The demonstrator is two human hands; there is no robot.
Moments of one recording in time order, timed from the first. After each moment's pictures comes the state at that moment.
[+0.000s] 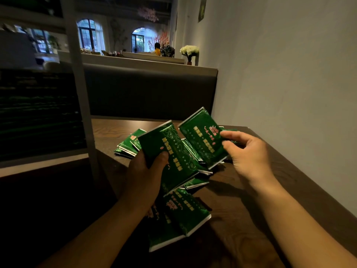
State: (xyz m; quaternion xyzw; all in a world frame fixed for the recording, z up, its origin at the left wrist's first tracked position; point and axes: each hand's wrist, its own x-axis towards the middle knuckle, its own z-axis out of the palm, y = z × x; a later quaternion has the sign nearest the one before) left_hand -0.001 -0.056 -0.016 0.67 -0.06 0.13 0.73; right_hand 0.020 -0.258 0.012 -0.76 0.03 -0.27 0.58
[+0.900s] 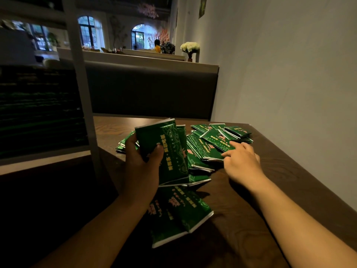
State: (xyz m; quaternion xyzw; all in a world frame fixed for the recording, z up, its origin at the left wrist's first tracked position) left_hand 0.010 -0.052 -0.022 0.61 -0.05 0.18 0.77; right_hand 0.055 -0.288 -0.030 -0.98 0.10 -0.09 0.14
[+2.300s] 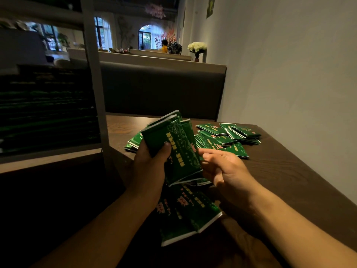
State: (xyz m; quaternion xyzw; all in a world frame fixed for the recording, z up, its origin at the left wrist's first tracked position) left_hand 0.016 -0.050 -0.020 0.54 -0.02 0.10 0.84; right_hand 0.008 -0.219 -0.013 -0.65 -0.07 0.03 0.75
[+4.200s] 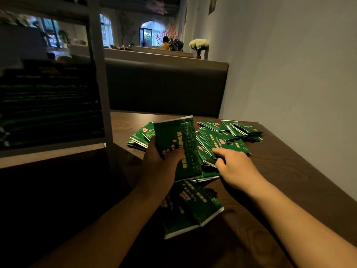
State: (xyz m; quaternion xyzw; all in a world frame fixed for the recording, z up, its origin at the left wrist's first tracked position) left_hand -0.004 -0.055 -0.012 0.61 -0.05 0.10 0.78; right_hand 0.037 -0.252 -0.027 -0.98 -0.03 -0.08 0.17
